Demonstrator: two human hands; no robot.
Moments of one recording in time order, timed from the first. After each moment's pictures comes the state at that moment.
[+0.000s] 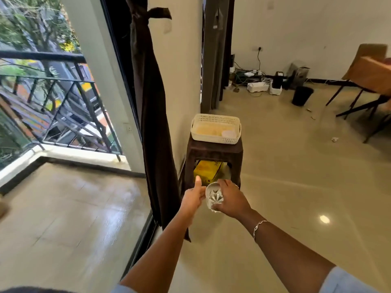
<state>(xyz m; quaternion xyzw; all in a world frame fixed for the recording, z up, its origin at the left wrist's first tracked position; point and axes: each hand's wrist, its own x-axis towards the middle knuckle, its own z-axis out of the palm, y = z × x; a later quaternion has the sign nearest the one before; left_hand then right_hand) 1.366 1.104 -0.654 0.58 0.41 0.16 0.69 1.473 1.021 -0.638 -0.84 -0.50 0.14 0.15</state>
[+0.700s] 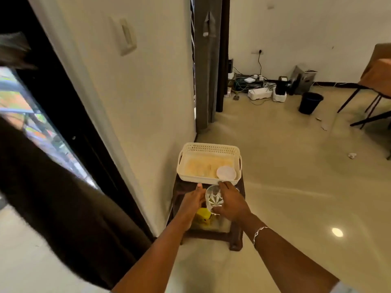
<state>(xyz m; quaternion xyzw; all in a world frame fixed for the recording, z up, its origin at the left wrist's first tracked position) 1.613 1.312 -0.644 0.58 0.40 0.14 0.70 1.725 1.228 -0.640 -0.83 -0.50 0.16 0.17</state>
